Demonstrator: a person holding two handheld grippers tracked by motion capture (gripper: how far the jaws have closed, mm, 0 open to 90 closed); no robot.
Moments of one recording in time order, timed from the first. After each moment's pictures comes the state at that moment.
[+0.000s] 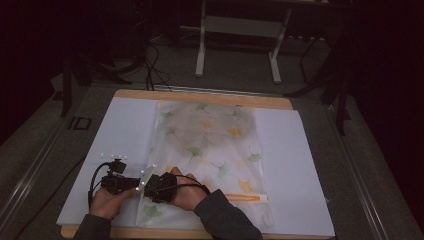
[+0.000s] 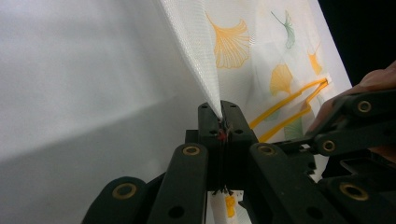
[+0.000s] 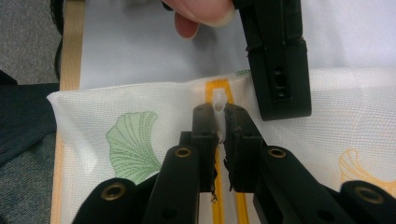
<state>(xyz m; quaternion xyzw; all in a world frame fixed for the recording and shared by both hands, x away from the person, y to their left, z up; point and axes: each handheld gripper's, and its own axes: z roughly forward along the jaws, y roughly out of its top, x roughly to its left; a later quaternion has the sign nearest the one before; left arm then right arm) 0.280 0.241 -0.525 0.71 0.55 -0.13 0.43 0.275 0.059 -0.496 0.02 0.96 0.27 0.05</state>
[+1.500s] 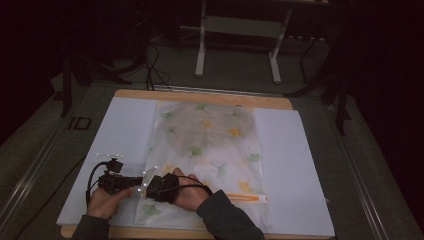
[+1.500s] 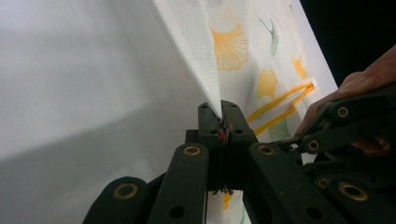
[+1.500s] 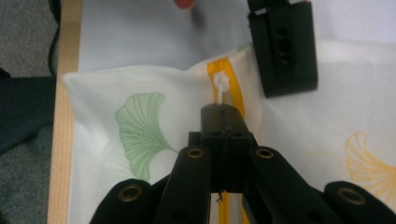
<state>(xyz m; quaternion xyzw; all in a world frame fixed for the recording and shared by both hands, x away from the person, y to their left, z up) 0.278 0.246 -0.519 0.70 0.54 -0.13 0.45 0.272 0.054 -0.494 0.01 0.96 0.27 0.06</state>
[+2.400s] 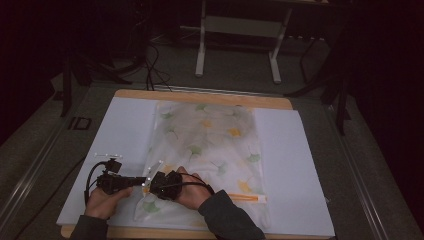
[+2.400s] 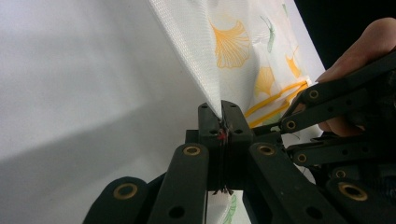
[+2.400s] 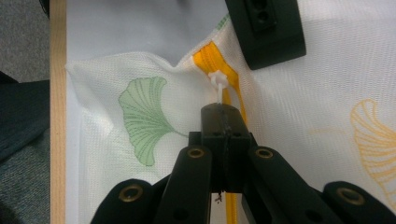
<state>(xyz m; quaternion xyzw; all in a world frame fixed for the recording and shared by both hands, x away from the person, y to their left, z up) 0.277 0.250 -0.517 0.71 0.53 -0.13 0.45 0.283 0.047 -0.499 0.06 0.96 0.26 0.04</state>
